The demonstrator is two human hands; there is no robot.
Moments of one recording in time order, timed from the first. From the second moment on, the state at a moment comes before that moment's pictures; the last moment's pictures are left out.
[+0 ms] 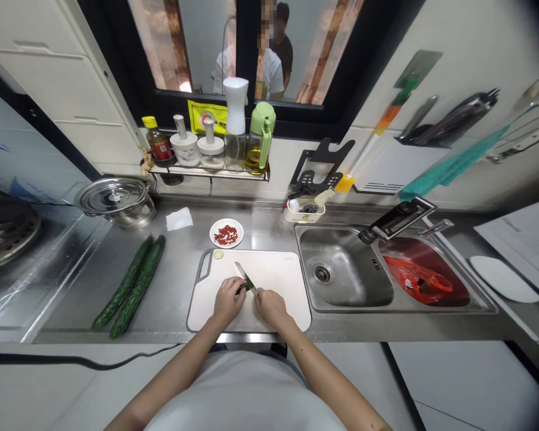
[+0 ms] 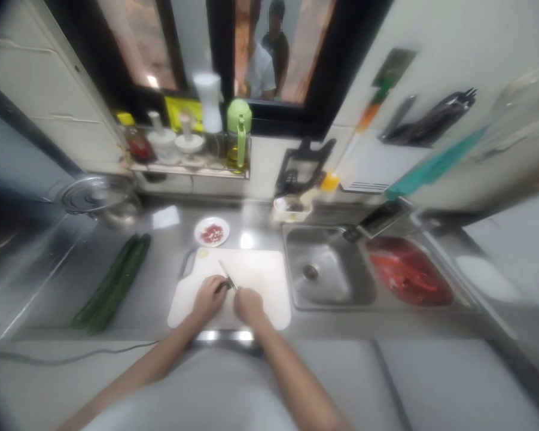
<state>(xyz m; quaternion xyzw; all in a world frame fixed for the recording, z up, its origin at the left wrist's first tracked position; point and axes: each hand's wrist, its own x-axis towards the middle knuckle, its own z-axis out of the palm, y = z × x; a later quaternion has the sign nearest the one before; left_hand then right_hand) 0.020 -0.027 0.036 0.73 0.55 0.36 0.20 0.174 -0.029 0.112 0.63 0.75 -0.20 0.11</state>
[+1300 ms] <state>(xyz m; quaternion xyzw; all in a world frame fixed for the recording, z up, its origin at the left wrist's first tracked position) 0.079 0.069 0.105 0.80 0.54 -0.10 0.25 0.200 -0.051 0.130 0.66 0.72 -0.15 0.17</state>
